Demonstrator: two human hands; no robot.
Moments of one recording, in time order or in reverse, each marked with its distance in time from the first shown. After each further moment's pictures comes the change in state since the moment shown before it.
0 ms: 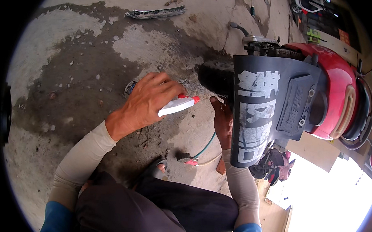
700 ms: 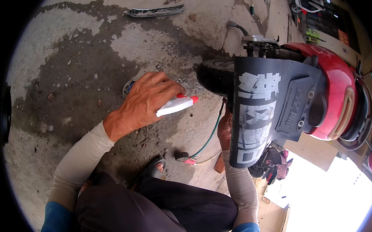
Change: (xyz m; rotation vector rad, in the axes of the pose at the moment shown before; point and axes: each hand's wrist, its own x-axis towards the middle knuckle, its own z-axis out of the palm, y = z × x) left_hand -0.003 0.001 -0.001 -0.038 -0.028 -0.040; right_hand -0.008 0.047 -0.027 0.433 0.233 0.183
